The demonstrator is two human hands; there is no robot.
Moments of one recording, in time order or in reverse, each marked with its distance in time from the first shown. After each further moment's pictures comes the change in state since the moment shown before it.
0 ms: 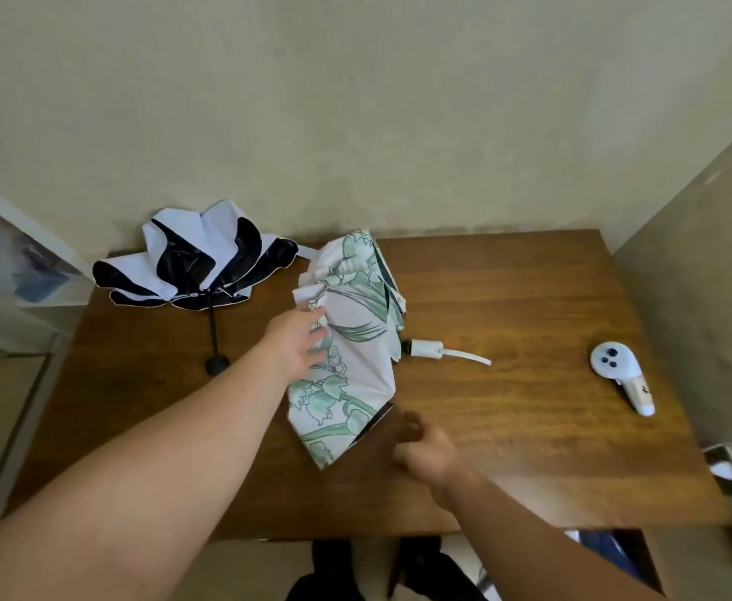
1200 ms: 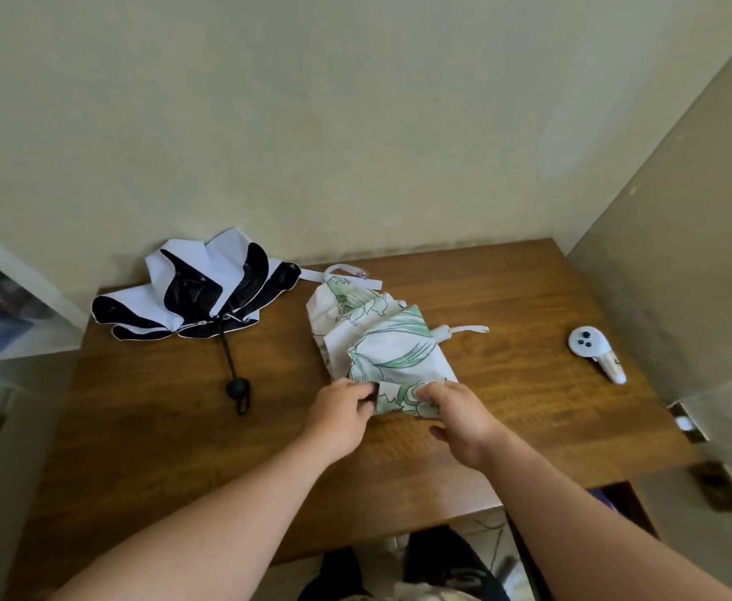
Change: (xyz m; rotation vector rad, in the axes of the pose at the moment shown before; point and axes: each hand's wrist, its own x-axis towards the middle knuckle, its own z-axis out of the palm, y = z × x) left_hand -0.033 -0.088 -0.063 1.252 -0.189 0.684; right_hand -0.067 -0.064 0.044 0.237 0.134 -0.148
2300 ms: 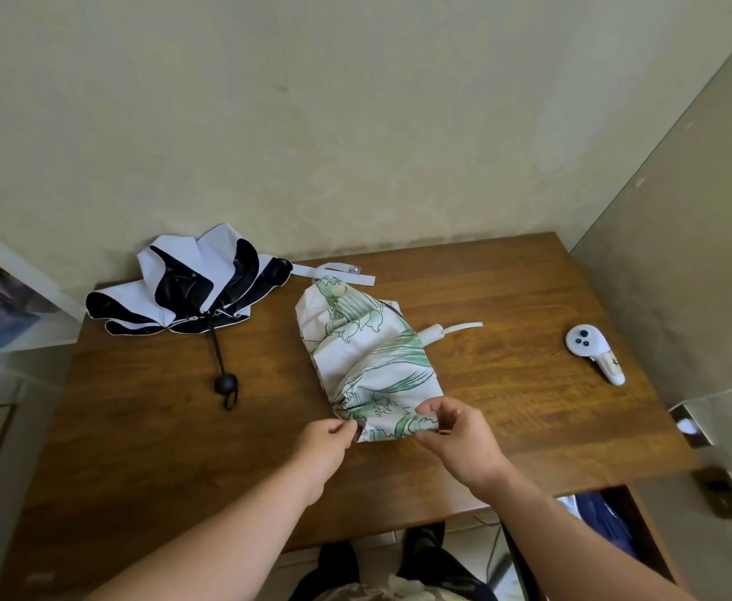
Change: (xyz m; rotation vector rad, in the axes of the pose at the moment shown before) left_hand -0.031 0.010 0.035 -0.609 -0.010 -0.566; right_hand 0.002 0.045 -0.053 -0.281 -0.021 -0.318
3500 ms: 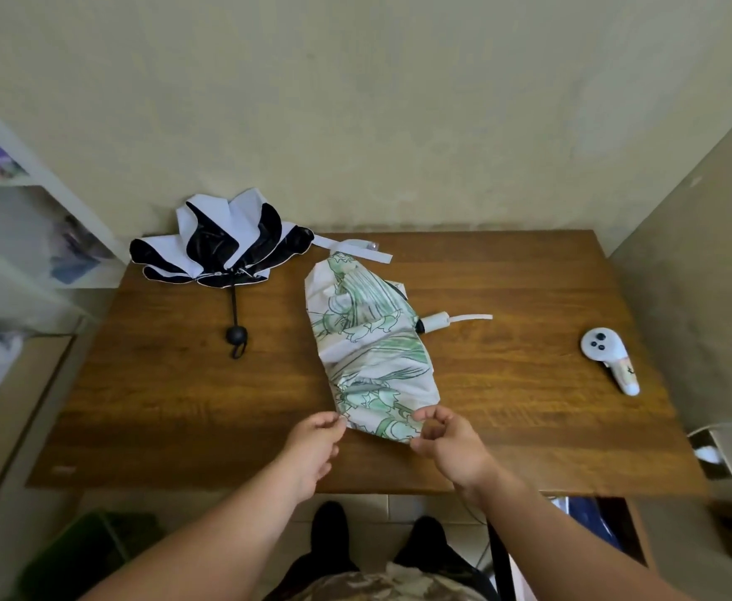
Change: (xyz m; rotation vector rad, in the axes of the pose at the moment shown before) left_hand -0.044 -0.034 0.049 -0.407 0.158 -0.263; right_hand -0.004 0.054 -0.027 0.103 -0.229 0.185
